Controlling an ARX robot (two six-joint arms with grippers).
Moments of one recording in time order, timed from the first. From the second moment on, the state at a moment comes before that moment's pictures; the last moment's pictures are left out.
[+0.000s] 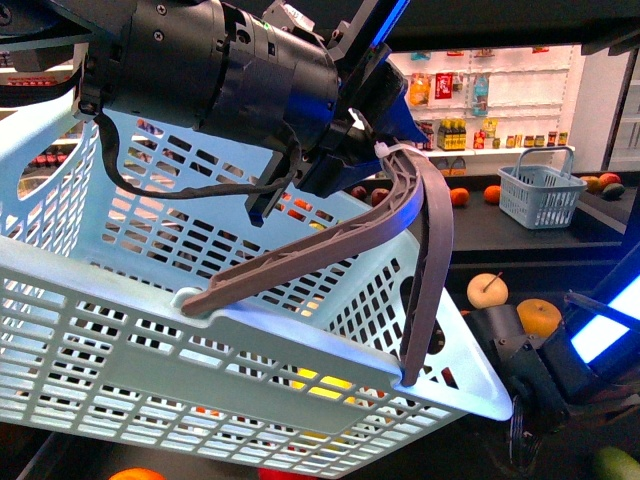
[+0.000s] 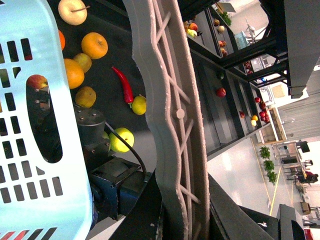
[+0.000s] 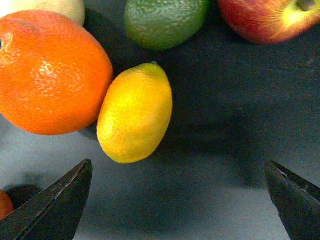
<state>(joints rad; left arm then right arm) -0.47 1.79 1.34 0.14 0.51 -0.79 0.16 2.72 1.69 0.28 0.00 0.29</state>
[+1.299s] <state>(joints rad) -0.47 1.79 1.34 0.14 0.50 -0.78 0.18 3.01 2.12 0.12 0.13 0.23</state>
